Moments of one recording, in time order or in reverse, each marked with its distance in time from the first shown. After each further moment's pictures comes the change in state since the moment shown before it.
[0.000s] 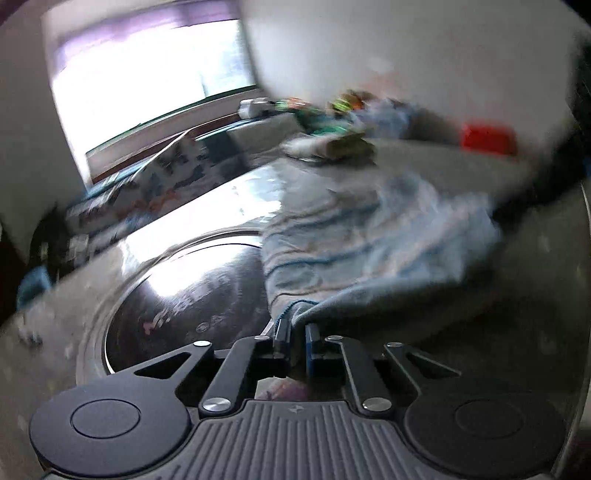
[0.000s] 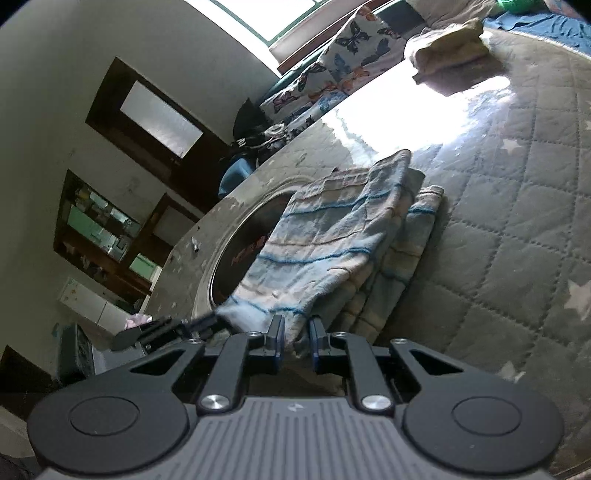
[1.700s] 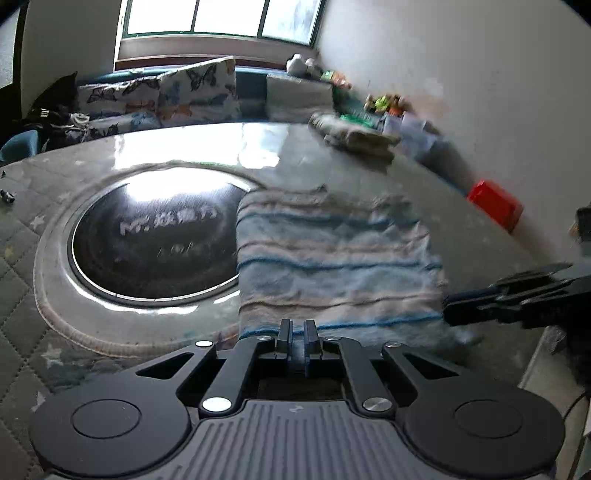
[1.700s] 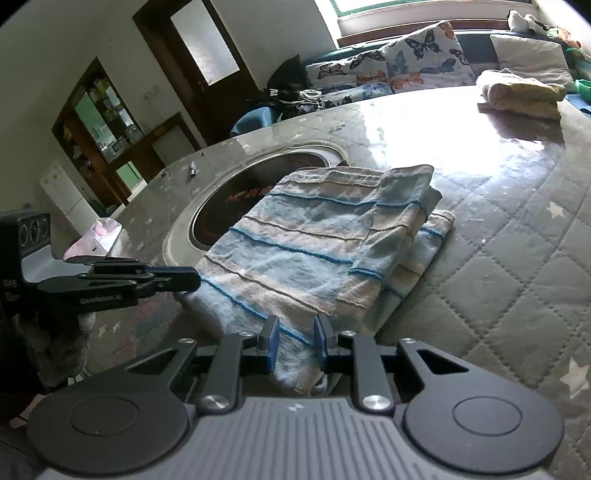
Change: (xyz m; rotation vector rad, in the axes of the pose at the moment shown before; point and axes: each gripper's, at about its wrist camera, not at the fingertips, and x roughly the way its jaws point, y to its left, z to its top) left arm -0.008 0.016 0.000 -0.338 0.155 -0.118; right arm 0.003 0.020 -0.005 -0.374 0.106 -0.121
